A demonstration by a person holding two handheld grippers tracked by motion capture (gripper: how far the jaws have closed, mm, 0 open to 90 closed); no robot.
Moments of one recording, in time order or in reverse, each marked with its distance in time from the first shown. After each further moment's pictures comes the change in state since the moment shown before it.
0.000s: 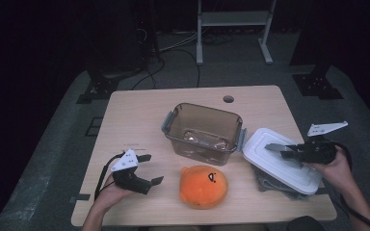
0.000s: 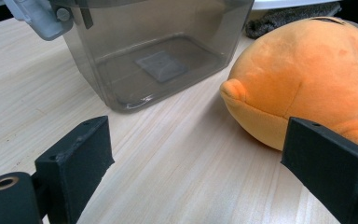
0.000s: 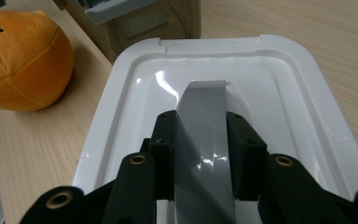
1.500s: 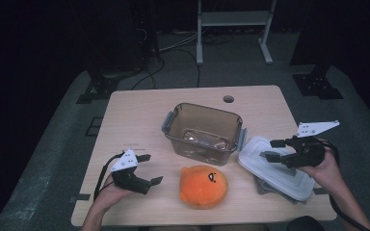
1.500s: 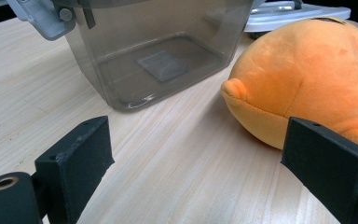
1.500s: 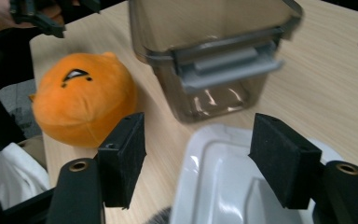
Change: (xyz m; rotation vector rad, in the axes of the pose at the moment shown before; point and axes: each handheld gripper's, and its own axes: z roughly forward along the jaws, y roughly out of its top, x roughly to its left) left arm 0.000 0.000 -0.001 0.001 0.005 0.002; right arm 0.062 0.041 0.004 -0.096 0.086 -0.133
